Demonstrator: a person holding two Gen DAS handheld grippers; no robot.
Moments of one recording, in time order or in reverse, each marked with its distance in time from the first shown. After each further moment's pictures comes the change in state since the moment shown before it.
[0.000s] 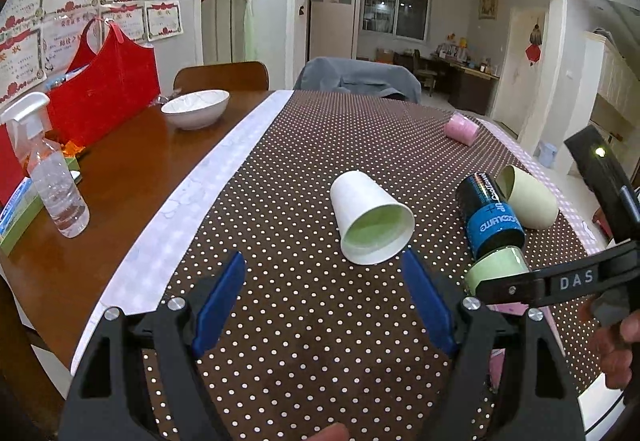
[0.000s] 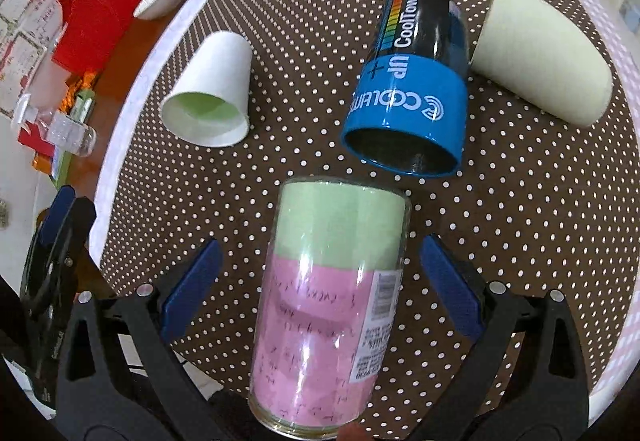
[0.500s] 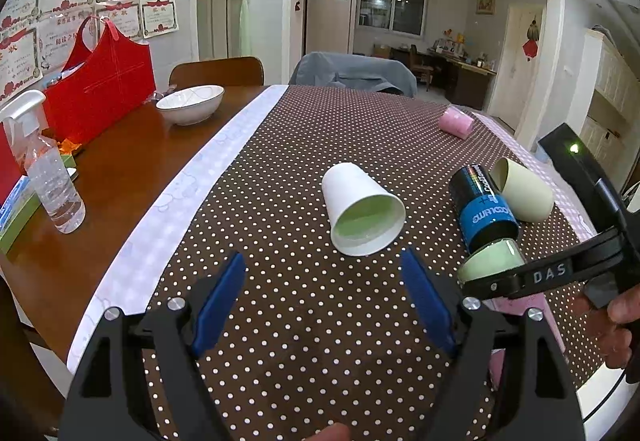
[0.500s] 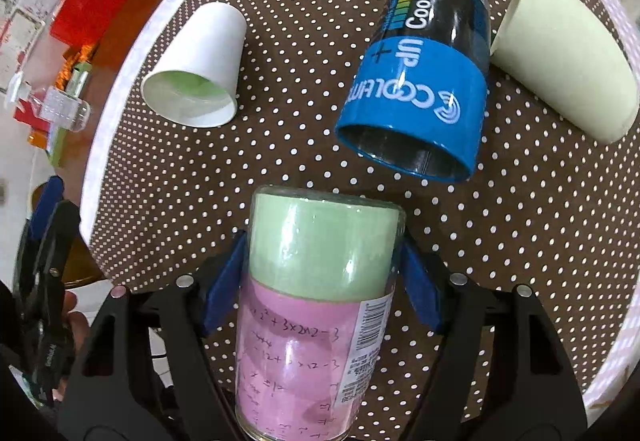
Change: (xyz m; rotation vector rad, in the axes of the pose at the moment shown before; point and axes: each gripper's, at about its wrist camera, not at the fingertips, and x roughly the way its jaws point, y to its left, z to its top) left arm -0.002 -0.007 -0.004 0.010 0.016 -0.008; right arm 0.004 -0.011 0.007 -0.038 0.062 0.030
